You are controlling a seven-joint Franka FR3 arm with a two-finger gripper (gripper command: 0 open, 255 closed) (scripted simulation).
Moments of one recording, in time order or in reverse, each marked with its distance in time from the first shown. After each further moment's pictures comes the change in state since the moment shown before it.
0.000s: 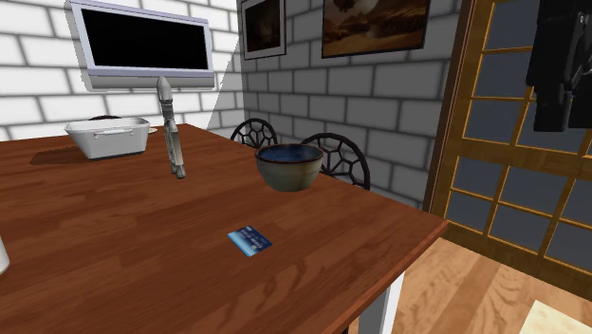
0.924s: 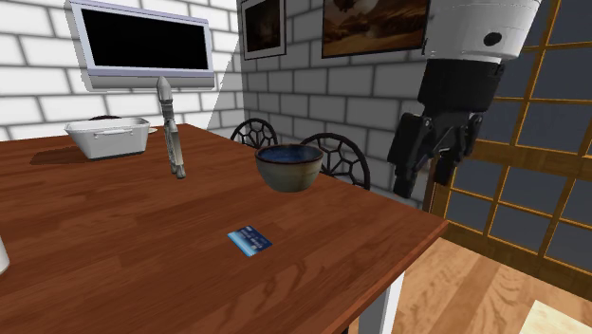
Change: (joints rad) arm 0.065 0.181 0.152 -0.162 0.051 0.590 0.061
